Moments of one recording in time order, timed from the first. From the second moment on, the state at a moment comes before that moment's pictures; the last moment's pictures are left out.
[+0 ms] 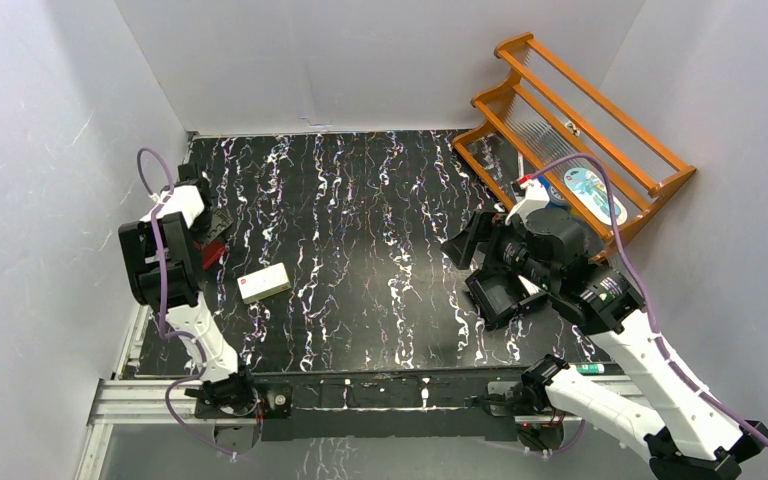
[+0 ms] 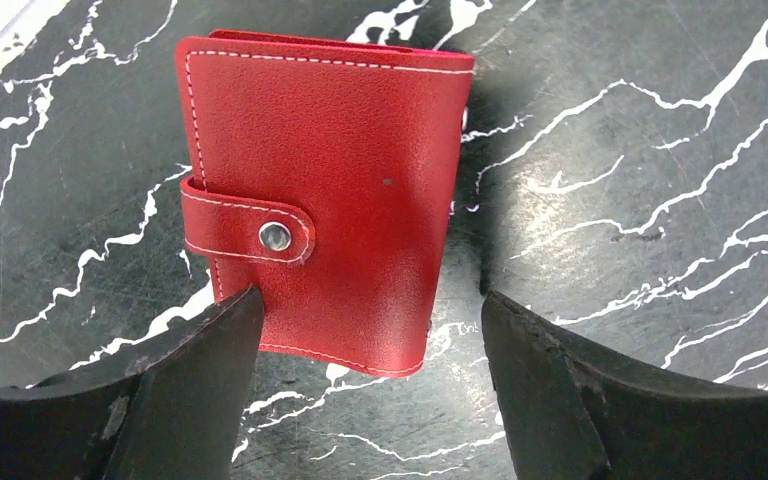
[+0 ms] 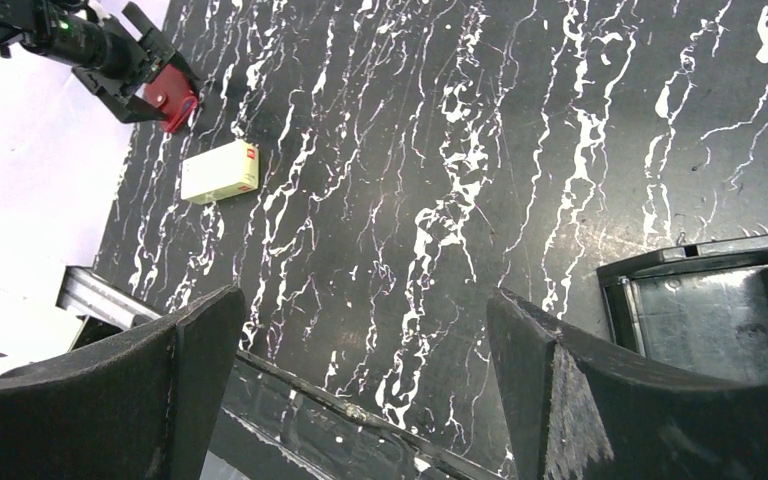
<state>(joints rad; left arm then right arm) 0.25 1.93 1.33 -0.69 -0.34 -0.69 0.67 0.78 1.05 -0.69 0.03 0.59</state>
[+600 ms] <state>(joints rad) -0.13 2.06 1.52 -0.65 -0.22 -0.49 0.67 0.84 1.00 -0.71 0.02 0.60</state>
